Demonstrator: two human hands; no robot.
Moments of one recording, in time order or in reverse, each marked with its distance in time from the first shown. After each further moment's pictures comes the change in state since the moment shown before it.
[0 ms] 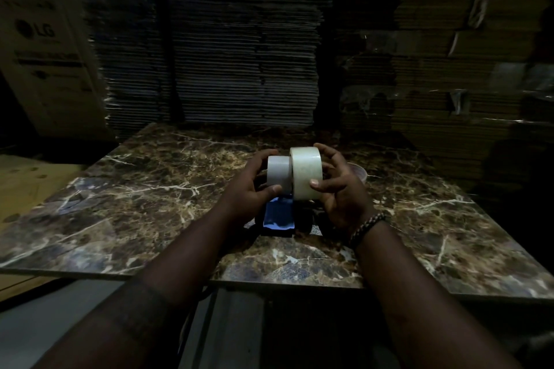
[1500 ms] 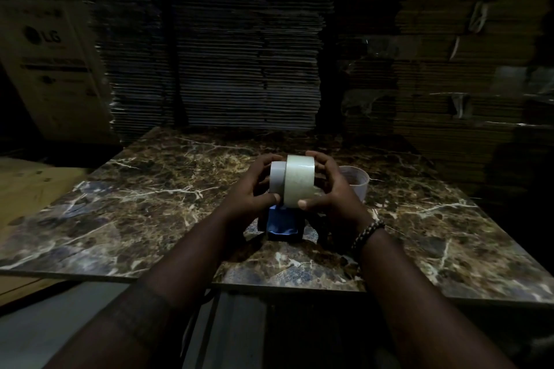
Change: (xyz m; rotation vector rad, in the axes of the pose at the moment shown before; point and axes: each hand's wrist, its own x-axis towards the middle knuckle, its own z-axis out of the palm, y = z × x) left_hand -0.010 0.009 -0.003 -0.128 -0.078 -0.049; right_hand -0.006 0.009 0.003 -0.355 -0.099 -0.074
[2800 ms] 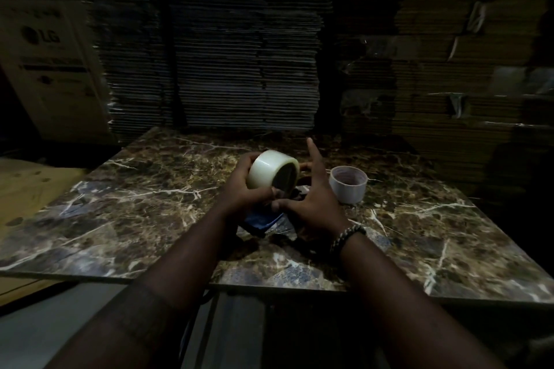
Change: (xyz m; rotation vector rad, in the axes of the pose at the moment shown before) left_hand 0.010 -0.001 -0.005 0.047 0.205 0.008; right_hand 0.002 0.011 0.027 -0.374 0.105 -0.167
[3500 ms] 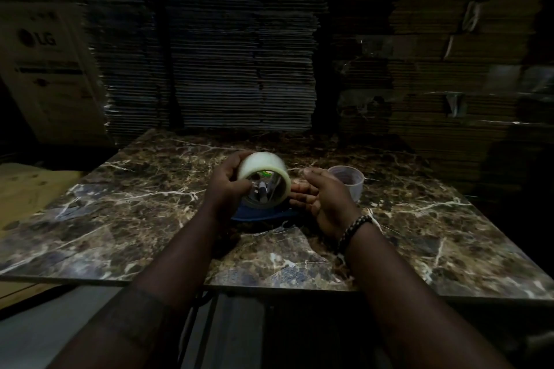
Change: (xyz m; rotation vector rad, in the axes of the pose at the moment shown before) left_hand 0.013 -0.003 -0.012 -0.044 0.091 0.092; right_hand 0.014 -0.011 -0.014 0.689 0.118 0.561
